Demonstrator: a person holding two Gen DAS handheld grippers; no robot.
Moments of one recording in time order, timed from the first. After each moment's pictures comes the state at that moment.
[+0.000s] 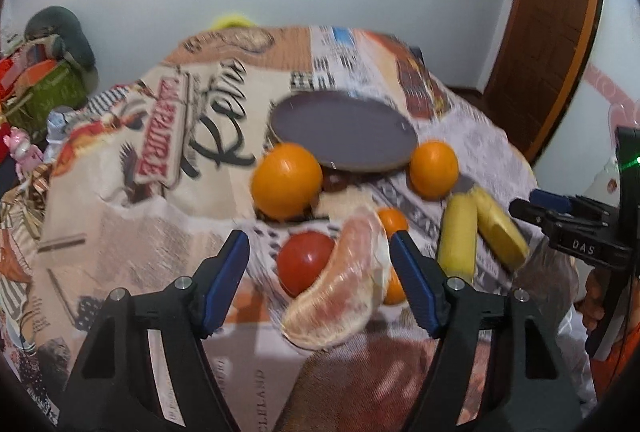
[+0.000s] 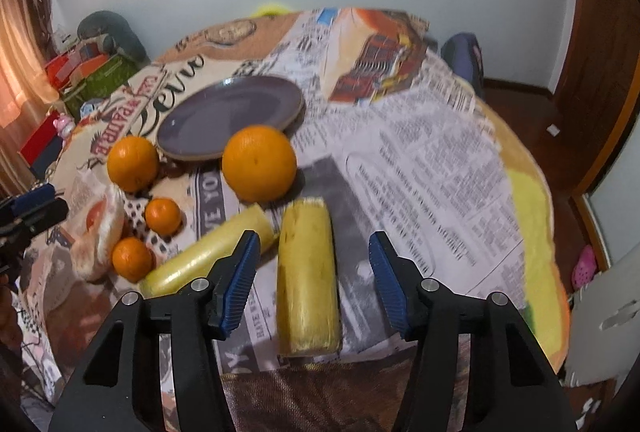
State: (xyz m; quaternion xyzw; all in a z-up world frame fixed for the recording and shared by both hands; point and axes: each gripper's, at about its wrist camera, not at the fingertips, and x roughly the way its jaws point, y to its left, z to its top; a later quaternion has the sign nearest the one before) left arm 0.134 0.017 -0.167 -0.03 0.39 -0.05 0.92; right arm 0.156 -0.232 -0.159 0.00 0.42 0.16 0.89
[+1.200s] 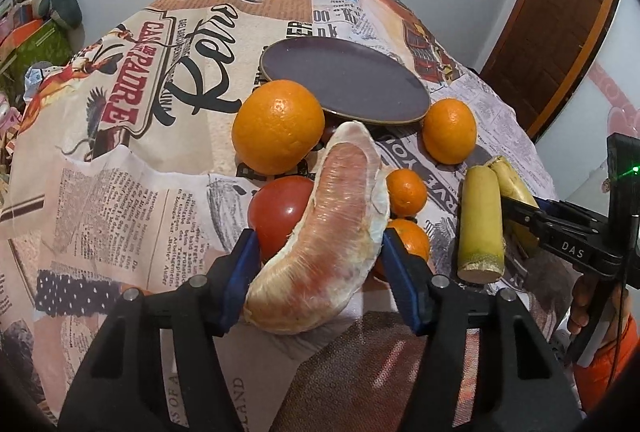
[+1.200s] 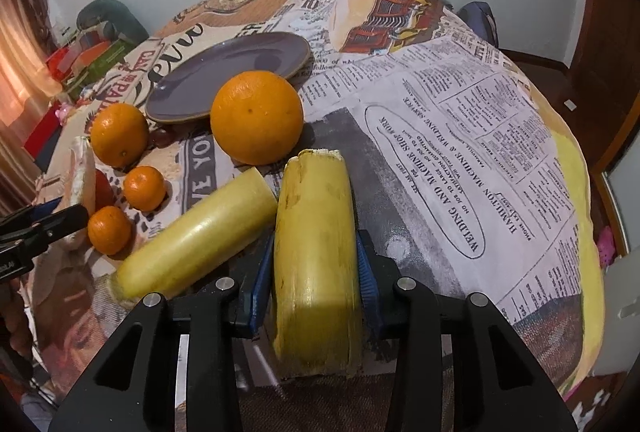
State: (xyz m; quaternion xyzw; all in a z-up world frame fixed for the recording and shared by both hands) left arm 0.157 0.027 -0.205 -0.06 0.44 -0.06 0.89; right arm 0.170 -0.226 -0.192 0.02 0.46 0.18 0.87
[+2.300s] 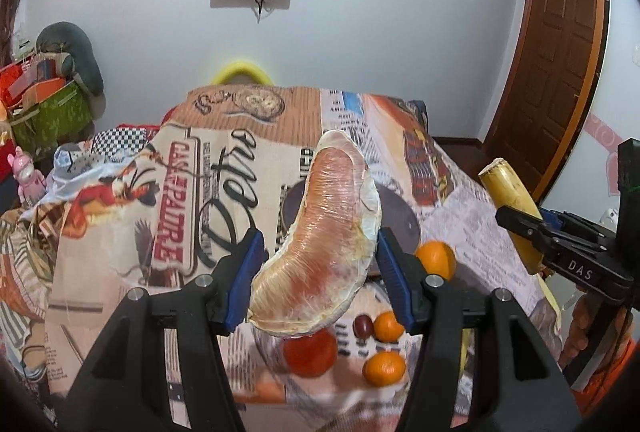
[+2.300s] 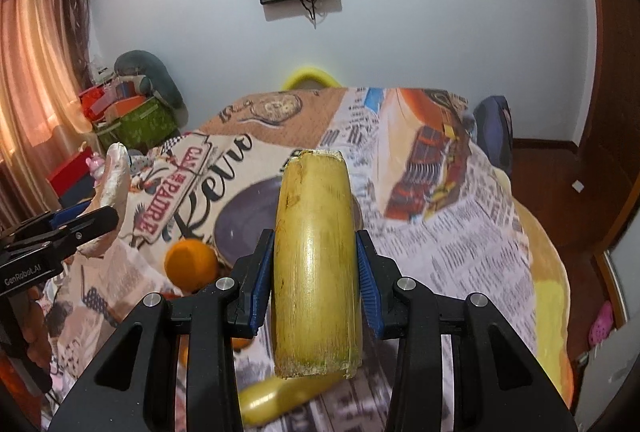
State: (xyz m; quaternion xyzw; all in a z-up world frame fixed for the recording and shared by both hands) left arm 0.174 0.040 -0.098 -0.05 0.31 -0.03 0.95; right arm 0.190 -0.189 -0.086 0.01 0.32 0.21 0.92
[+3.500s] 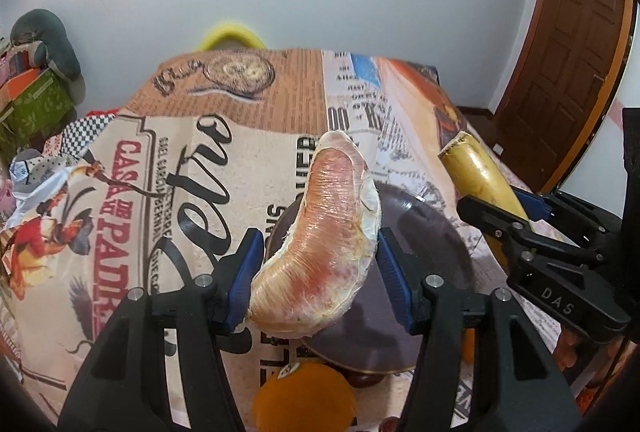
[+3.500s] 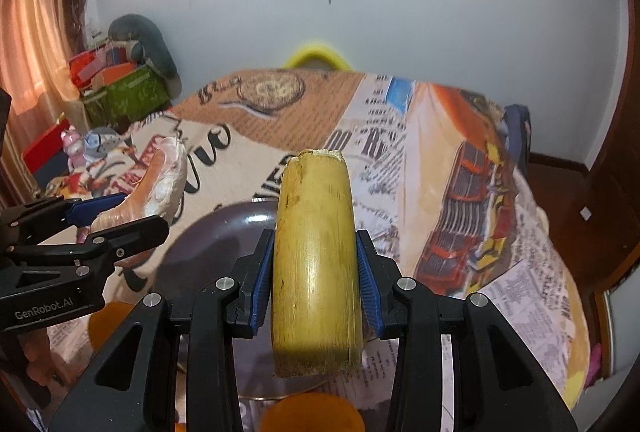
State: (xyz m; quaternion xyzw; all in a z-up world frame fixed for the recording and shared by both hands) left arm 0.323 0.035 -0.154 -0.04 0.39 -0.04 0.92; right arm 0.300 -0.131 -0.124 -0.05 0.35 0.23 0.91
